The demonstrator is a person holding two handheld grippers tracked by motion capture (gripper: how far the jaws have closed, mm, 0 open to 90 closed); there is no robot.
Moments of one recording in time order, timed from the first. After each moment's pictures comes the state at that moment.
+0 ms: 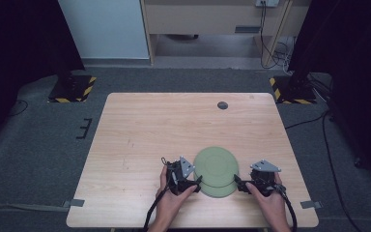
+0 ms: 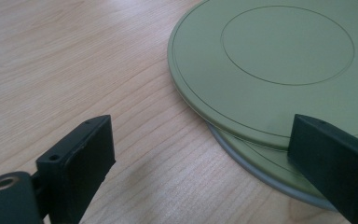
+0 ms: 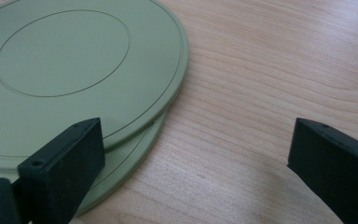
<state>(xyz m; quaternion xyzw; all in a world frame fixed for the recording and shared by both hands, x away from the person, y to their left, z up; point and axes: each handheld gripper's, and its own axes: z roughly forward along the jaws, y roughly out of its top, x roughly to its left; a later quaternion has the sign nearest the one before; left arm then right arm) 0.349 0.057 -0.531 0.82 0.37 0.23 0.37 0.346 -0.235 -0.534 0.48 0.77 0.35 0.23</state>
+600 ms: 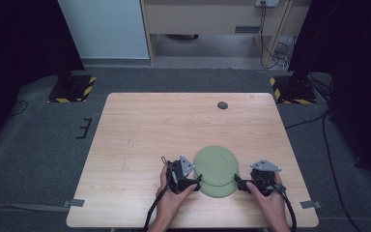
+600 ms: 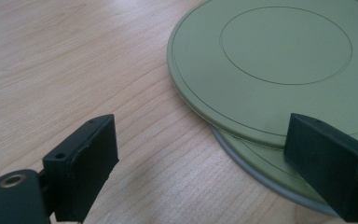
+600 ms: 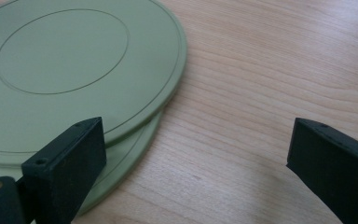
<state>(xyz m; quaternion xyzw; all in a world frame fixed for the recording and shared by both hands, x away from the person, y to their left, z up) 0.352 0.056 -0.531 0.82 0.37 0.23 0.37 0.347 -0.236 -0.534 0.49 0.76 0.35 0.24</state>
